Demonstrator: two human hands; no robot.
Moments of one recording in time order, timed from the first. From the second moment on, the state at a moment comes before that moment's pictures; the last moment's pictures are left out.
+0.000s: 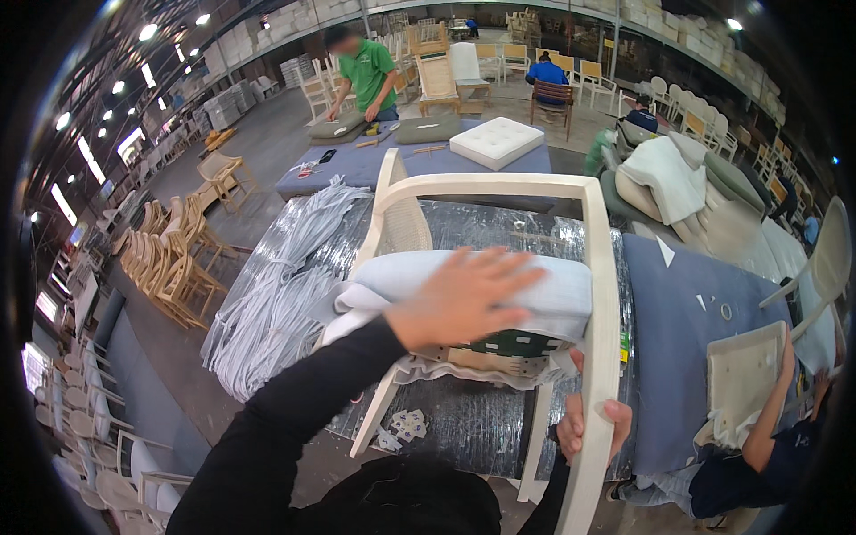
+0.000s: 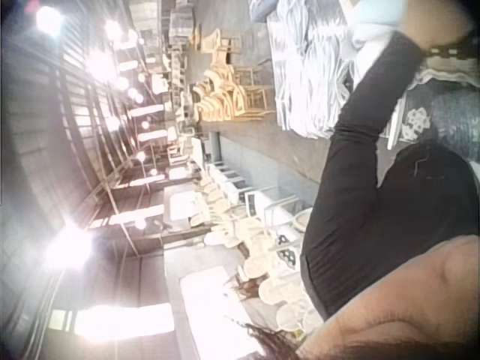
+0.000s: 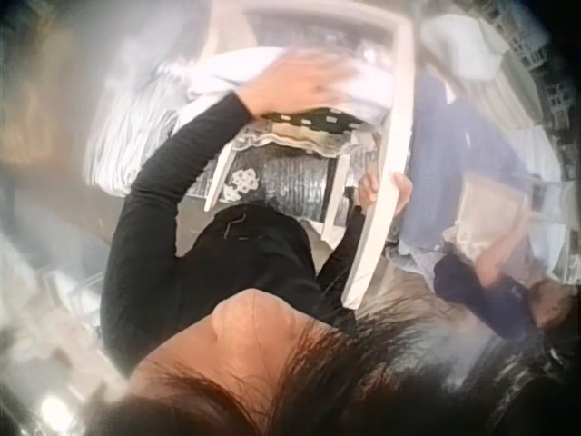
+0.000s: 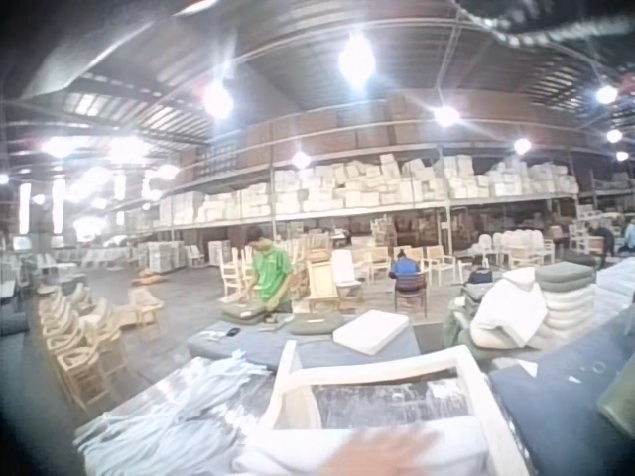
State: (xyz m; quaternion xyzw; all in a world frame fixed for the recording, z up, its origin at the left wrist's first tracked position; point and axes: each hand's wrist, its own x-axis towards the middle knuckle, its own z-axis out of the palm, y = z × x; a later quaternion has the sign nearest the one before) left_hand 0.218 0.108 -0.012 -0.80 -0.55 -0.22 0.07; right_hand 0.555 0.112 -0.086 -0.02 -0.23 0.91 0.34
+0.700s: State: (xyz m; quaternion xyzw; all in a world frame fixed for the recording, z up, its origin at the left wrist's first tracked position) left_hand 0.097 -0.115 -0.092 -0.77 -0.62 -0.15 -0.02; right_hand 0.243 0.017 -0.036 -0.27 -0.87 0.27 0.32
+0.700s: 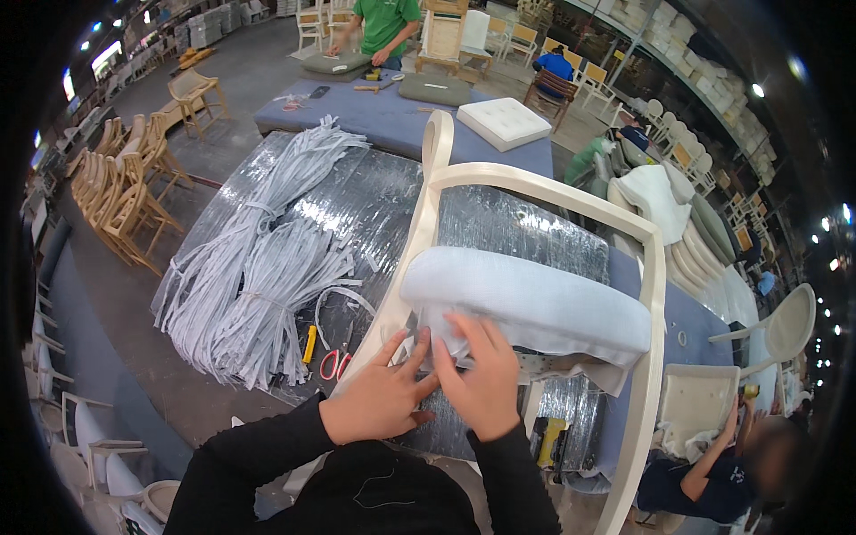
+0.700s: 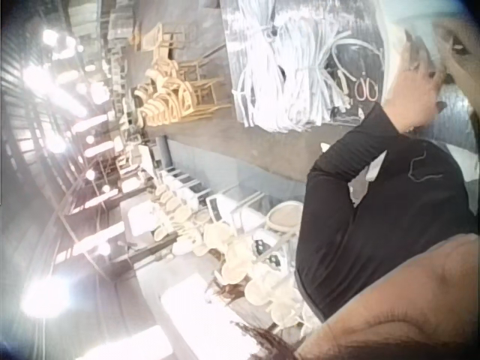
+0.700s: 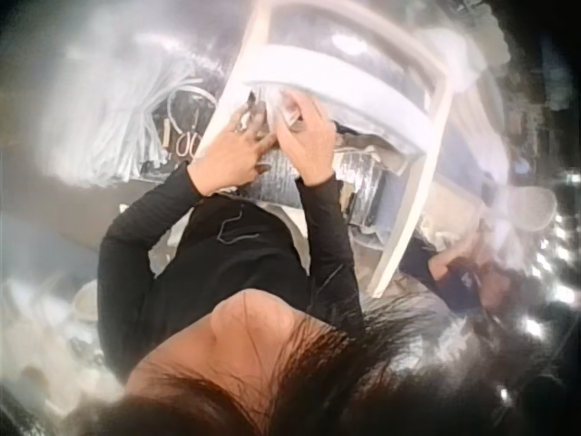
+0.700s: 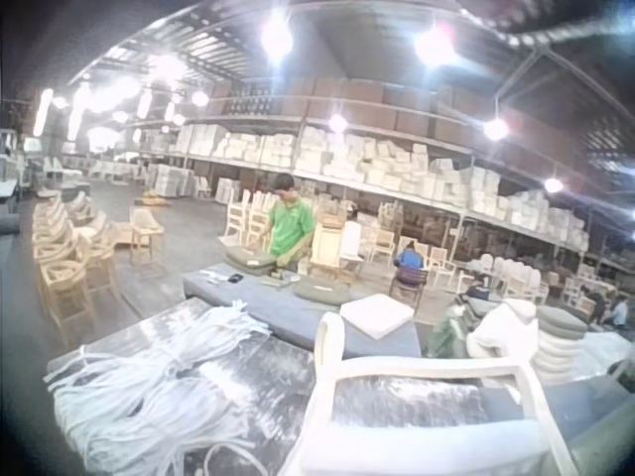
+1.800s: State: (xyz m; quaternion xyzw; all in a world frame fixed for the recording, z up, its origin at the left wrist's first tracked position) left_hand -0.071 -0.180 -0.417 -0.53 -0.84 -0.11 0.06; right_hand 0.315 -0.058 -0.135 -0.28 -0.89 0.23 0.26
